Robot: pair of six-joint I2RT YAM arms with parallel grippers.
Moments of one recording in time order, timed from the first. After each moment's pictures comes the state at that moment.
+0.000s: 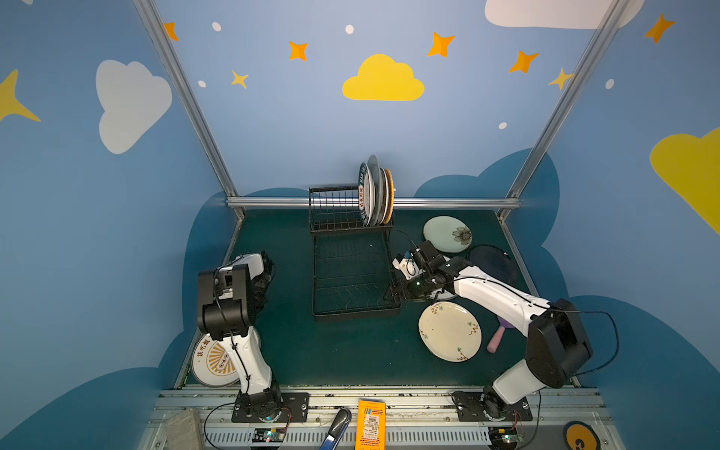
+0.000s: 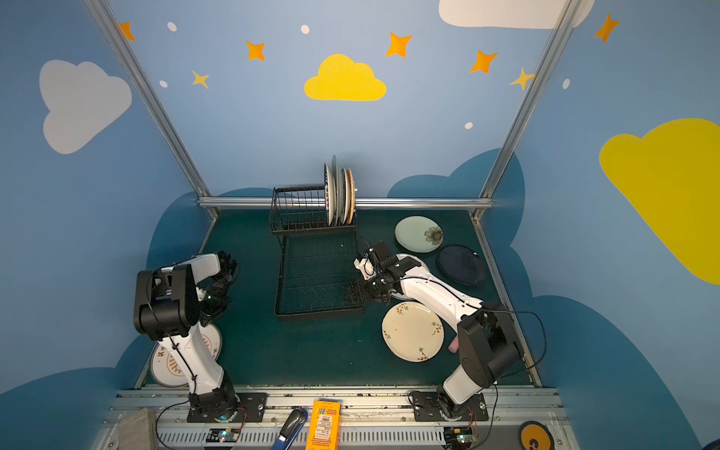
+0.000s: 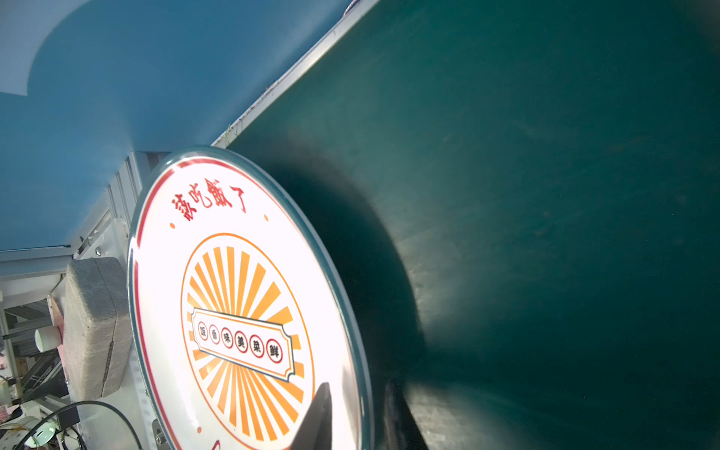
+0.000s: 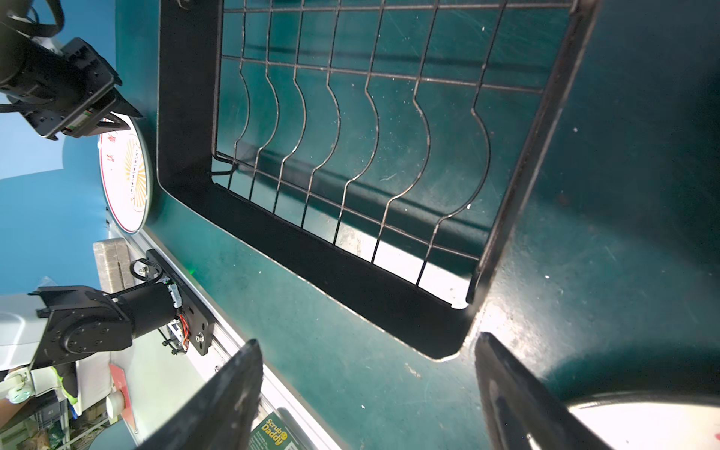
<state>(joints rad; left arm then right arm) 0.20 1.93 1.17 -1.14 -0.54 -1.09 0.64 1.58 1.15 -0.67 -0.43 0.38</state>
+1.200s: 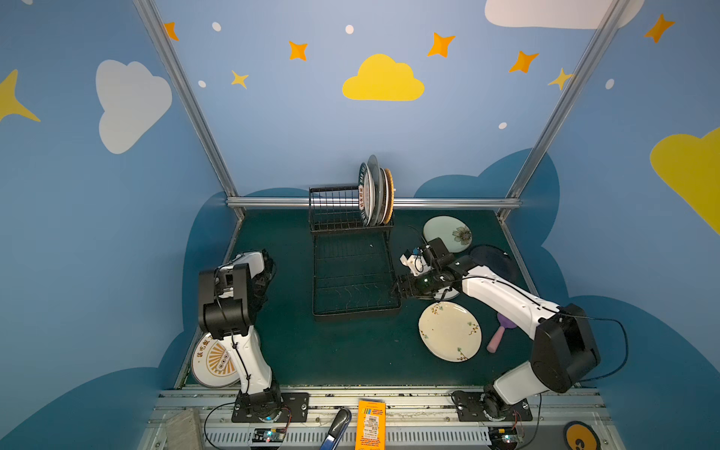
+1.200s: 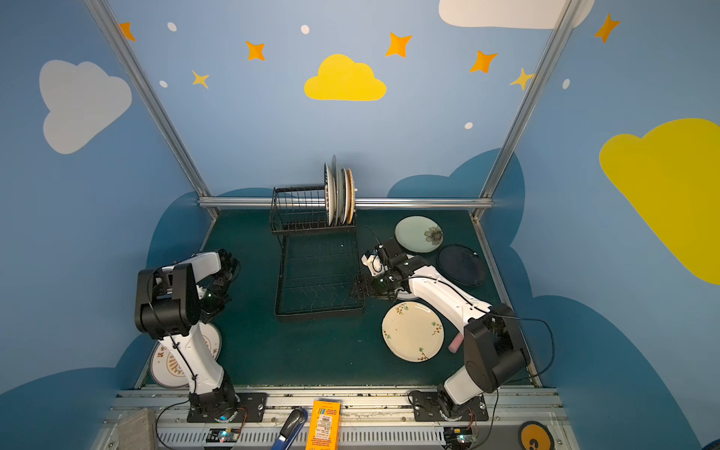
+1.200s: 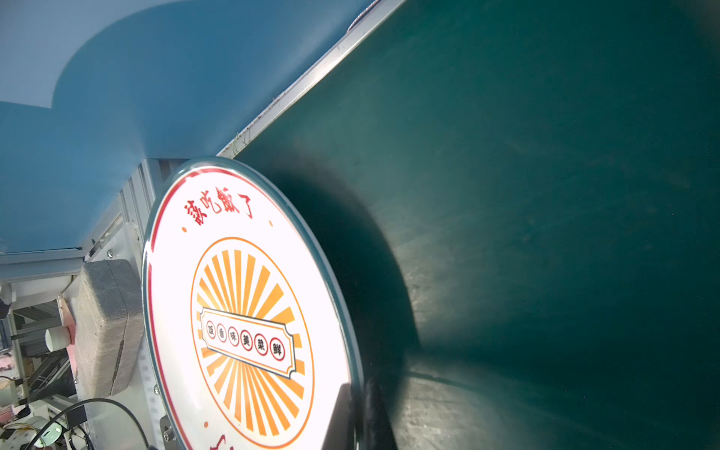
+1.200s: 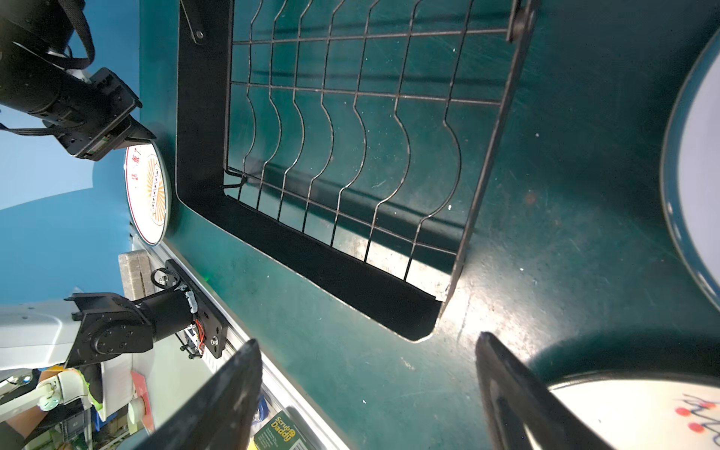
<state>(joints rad) 0.20 1.93 1.19 -1.17 -0.56 -1.10 0.57 1.54 1.13 -0.67 -0.47 0.38</state>
